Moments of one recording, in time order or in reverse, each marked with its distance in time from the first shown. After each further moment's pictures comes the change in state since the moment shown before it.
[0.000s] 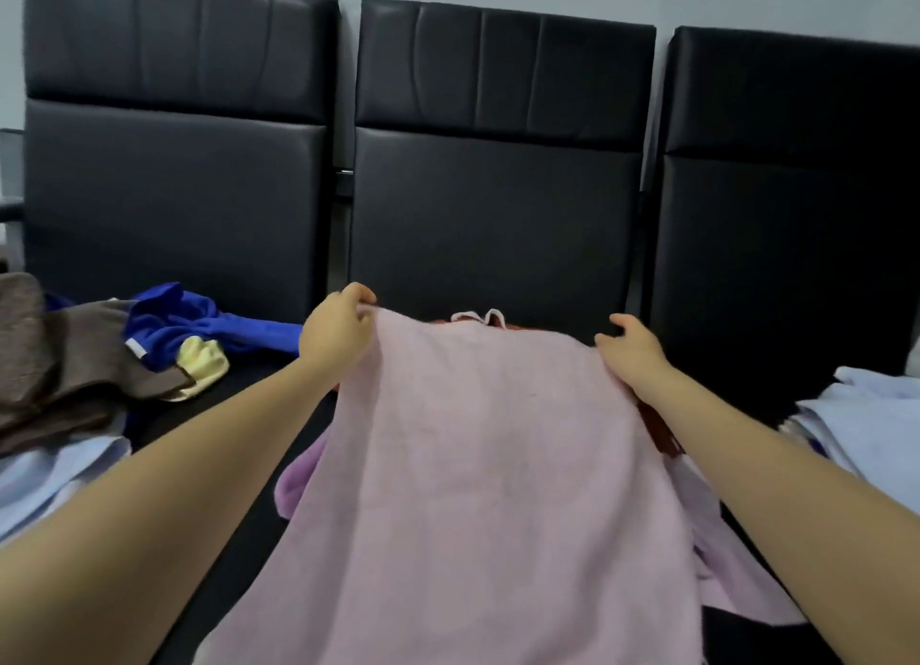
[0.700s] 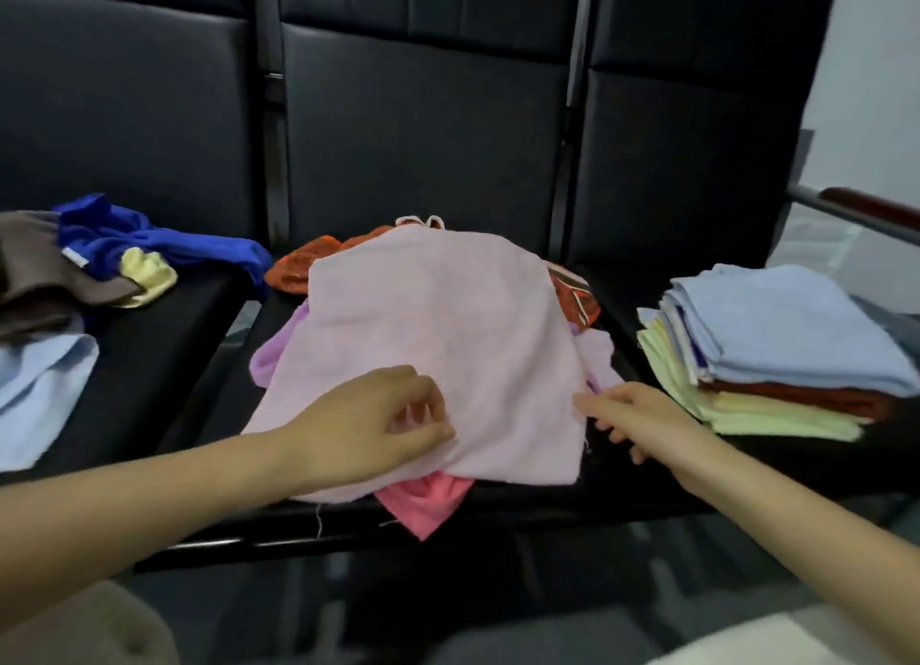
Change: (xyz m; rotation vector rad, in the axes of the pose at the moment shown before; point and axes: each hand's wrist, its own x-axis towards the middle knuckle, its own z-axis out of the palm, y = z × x) left_hand -0.222 0.035 -0.049 -0.022 -0.654 0.614; right_hand -0.237 0.044 -0.074 -0.083 -0.293 0.271
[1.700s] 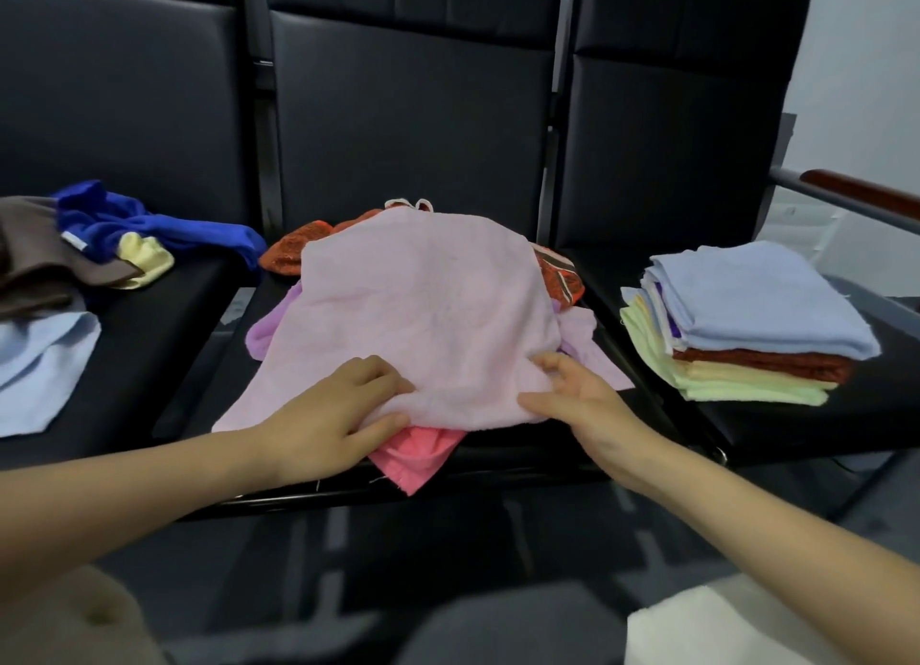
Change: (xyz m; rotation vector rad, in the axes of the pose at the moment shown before) left_hand -0.028 -0.020 0.025 -0.013 -0.008 0.102; right_hand -0.026 0.012 0.031 0.443 -0.191 -0.250
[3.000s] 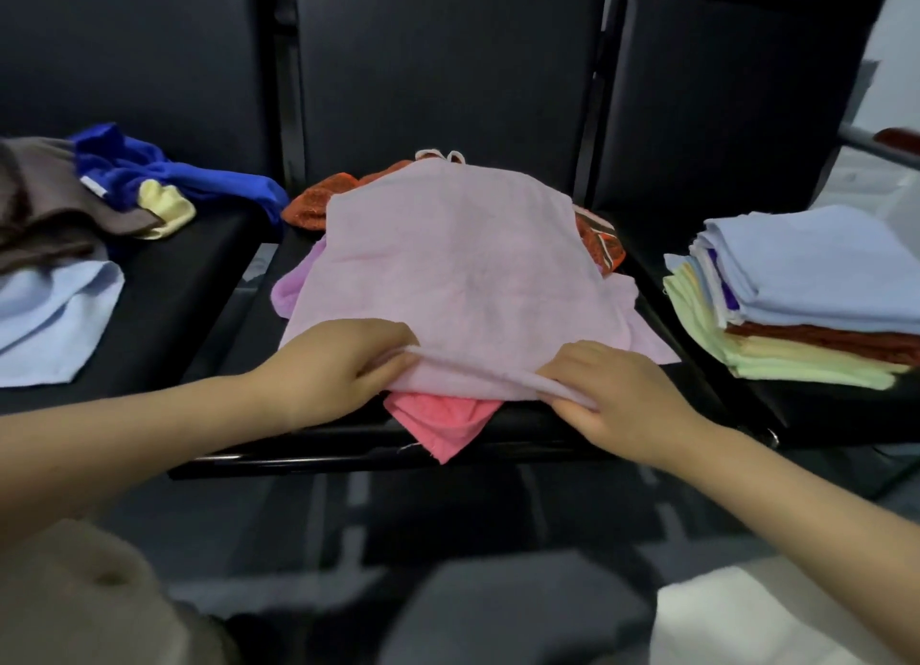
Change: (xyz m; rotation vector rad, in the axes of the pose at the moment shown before) left_hand -0.004 -0.009 -0.016 0.056 0.122 0.011; right_hand 0.011 0.016 -0.007 -1.183 -0.081 -0.693
